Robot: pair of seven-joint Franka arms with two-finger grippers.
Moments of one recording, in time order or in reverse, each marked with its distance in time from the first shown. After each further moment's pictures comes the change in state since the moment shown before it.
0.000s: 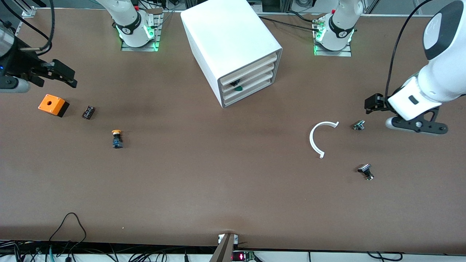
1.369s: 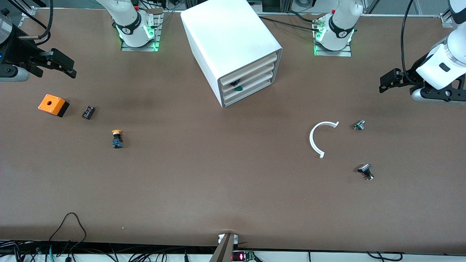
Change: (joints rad) left arm -0.246 -0.197 0.343 -0.174 -0.129 -0.042 0.022; right arm -0.019 -0.029 0.030 -0.027 0.000 -0.019 0.001
